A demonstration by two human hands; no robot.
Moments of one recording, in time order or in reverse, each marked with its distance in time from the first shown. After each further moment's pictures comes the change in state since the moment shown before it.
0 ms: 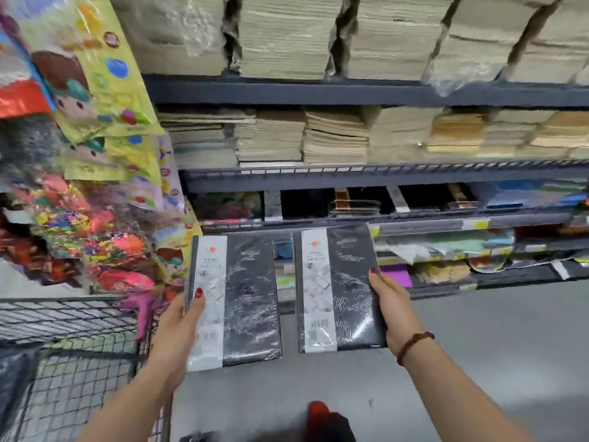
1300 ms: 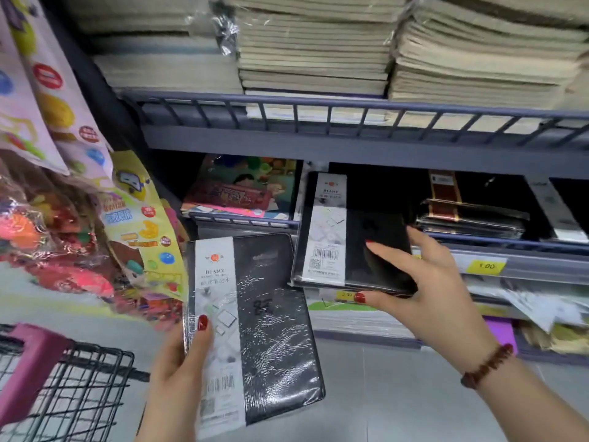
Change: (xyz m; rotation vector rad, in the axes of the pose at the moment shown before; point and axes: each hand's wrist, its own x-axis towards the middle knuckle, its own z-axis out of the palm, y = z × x) left_hand 0.108 -0.076 0.093 -0.157 0.376 -0.012; right_hand 0.206 0.037 0.070 -0.965 -0.310 -0.818
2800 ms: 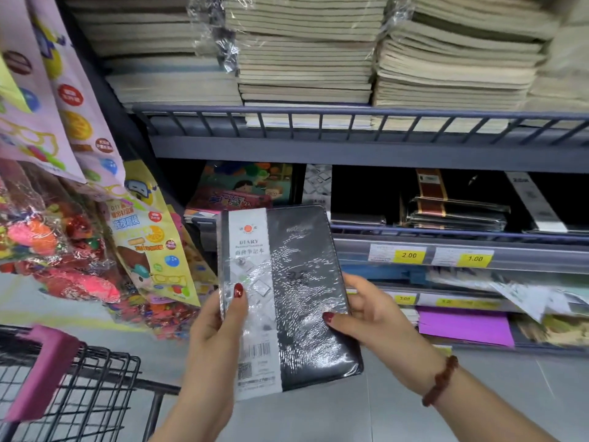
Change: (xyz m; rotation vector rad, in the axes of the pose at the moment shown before) left_hand -0.003 0.017 0.027 -0.128 -0.230 0.037; right_hand -0.031 -0.032 0.037 0.969 -0.409 0.336
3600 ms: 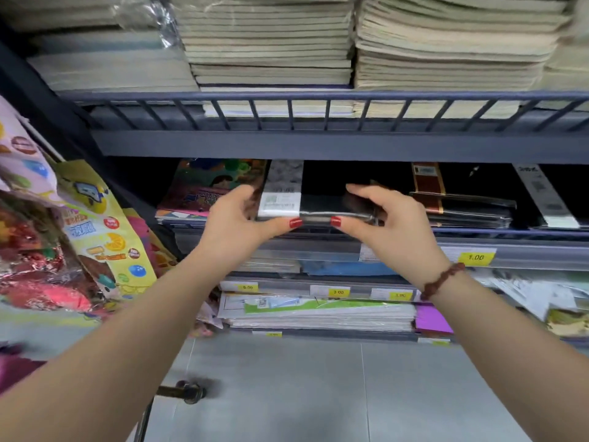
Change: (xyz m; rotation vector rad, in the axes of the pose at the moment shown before) left_hand 0.118 0.049 0.070 0.583 -0.308 0.385; right_hand 0.071 -0.063 -0.060 -0.659 0.406 -0.334
